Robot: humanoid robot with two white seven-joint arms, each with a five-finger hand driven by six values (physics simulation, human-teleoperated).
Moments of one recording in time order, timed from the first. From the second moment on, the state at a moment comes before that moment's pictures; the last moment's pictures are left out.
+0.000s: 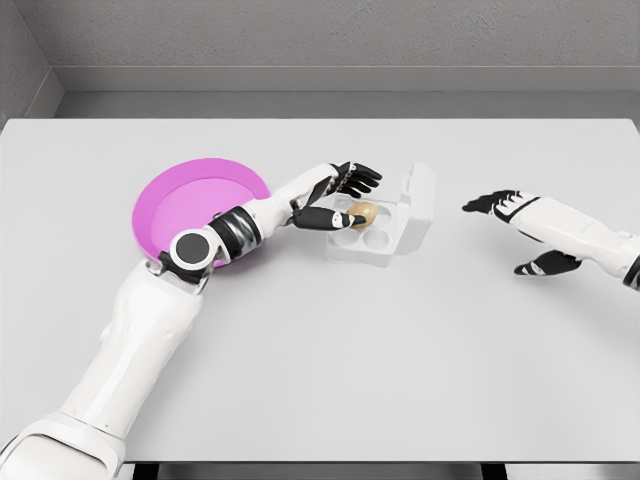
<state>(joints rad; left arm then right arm) -0.52 0.07 -0.44 -1.16 0.03 -0.08 -0.50 -0.28 -0.83 0.36 -1.40 0.33 -0.61 0.31</state>
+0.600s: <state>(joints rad) -0.51 0.09 -0.41 -1.25 0.03 -0.07 -0.50 -0.28 -0.83 0.36 -1.40 0.33 -0.61 0.31</state>
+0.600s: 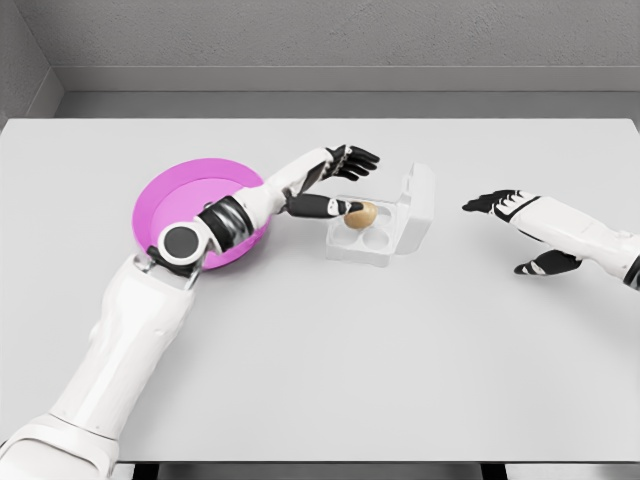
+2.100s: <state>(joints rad) -0.45 0.10 -0.44 -1.28 0.03 -0.07 -0.50 -0.28 -0.83 0.36 -1.40 0.33 -0.61 0.31</state>
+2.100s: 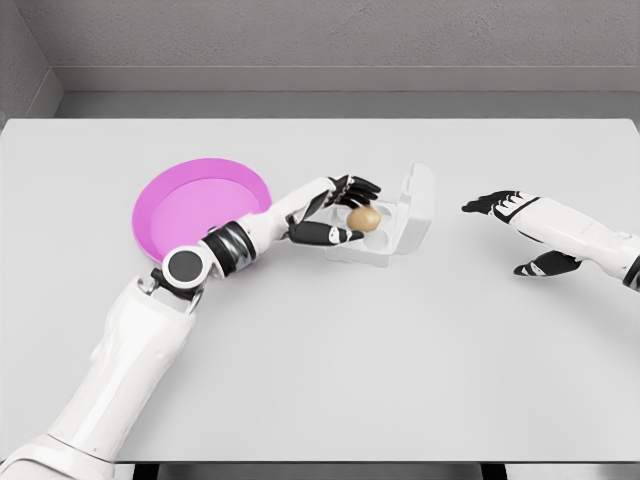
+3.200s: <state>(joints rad) -0.36 0.30 -0.25 -1.53 0.09 -0.08 -0.50 -0.27 -0.83 0.36 -1.40 0.33 -0.61 0.31</state>
